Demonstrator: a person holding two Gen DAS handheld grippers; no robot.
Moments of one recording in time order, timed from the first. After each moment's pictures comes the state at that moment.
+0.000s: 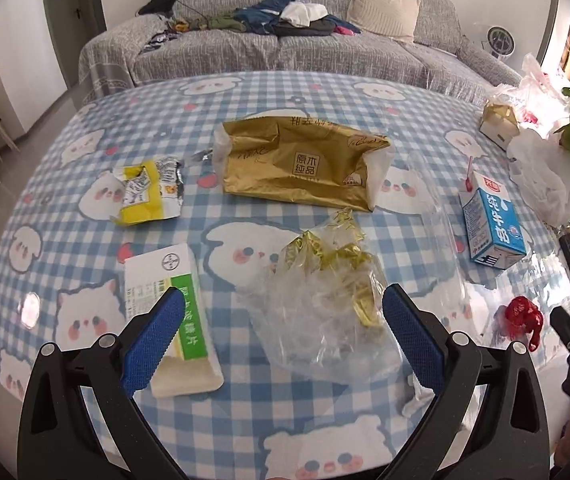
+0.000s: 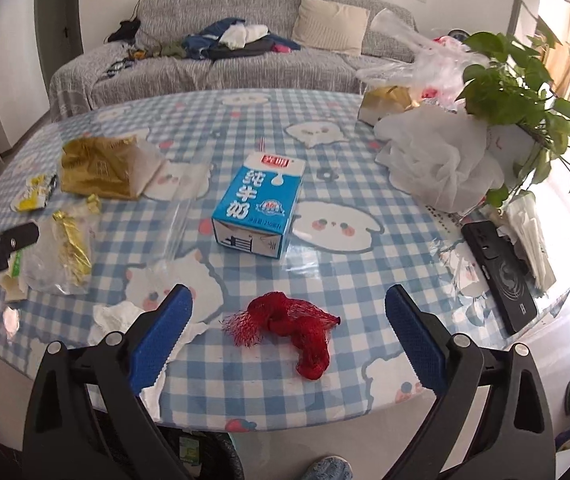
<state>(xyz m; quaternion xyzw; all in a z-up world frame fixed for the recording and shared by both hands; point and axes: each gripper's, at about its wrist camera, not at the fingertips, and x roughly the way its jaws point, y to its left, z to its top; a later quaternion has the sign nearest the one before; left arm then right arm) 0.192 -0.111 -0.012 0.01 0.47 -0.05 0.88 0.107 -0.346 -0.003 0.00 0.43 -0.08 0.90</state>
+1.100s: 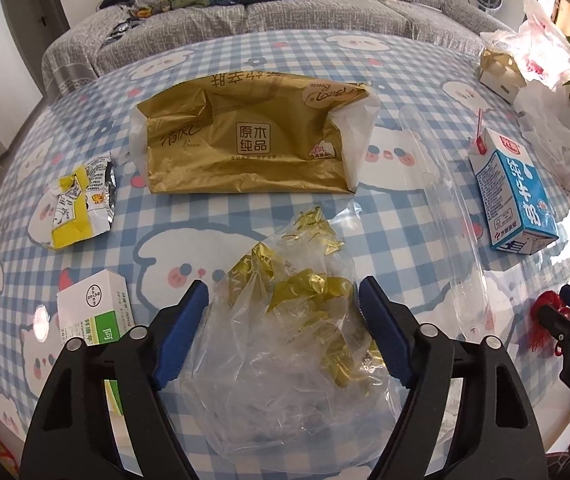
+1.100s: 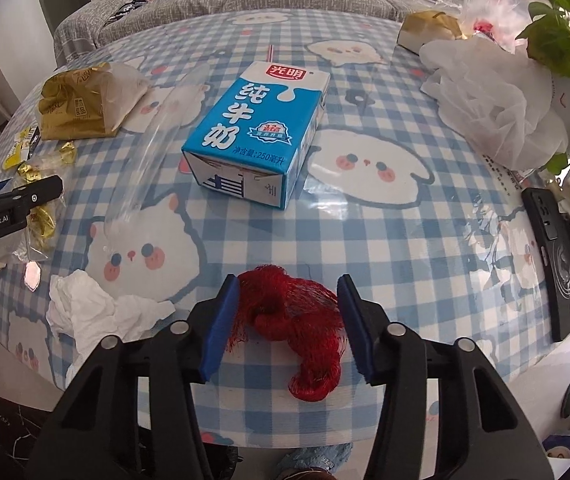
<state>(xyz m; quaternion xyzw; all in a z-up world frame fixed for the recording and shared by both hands) 0.235 -0.155 -0.056 0.07 0.52 -0.08 0.85 0.147 -0.367 -0.055 0.02 0.54 -0.02 0.84</state>
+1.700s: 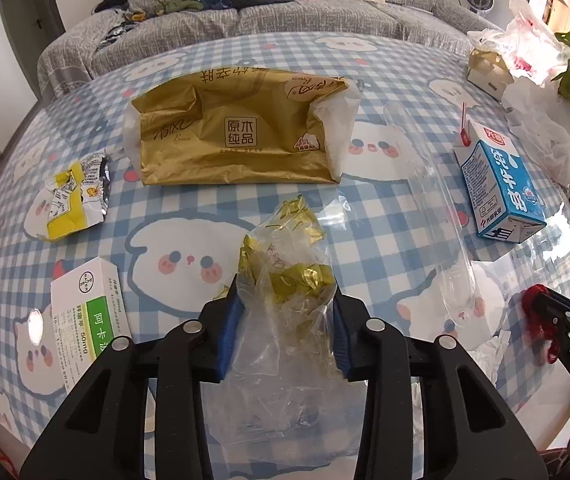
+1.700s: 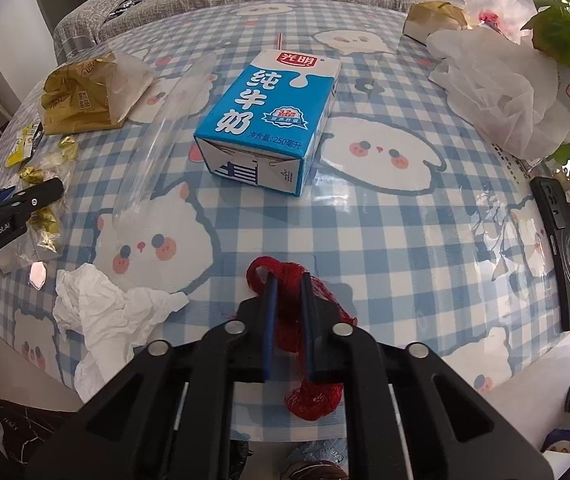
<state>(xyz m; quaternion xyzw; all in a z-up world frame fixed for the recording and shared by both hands) 0.220 -0.156 -0.055 0.06 0.51 -0.09 0.86 0.145 -0.358 -0.059 0.02 0.55 -0.02 0.83</state>
